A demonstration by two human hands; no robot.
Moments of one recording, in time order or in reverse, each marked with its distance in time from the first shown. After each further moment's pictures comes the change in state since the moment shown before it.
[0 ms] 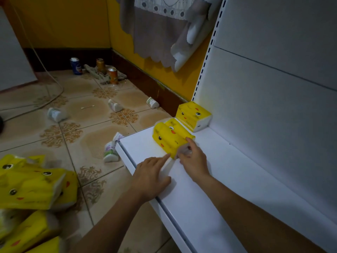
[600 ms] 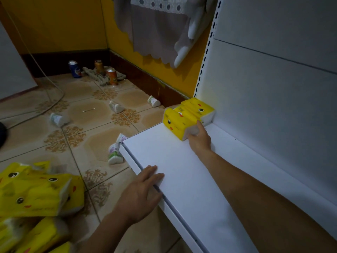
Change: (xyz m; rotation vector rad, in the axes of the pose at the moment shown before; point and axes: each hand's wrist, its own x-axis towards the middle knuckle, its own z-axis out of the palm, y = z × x) left_hand -0.043 -0.029 -0.007 -0.019 -0.044 0.068; right_hand 0.055 -0.013 -0.001 0.155 0.090 0.137
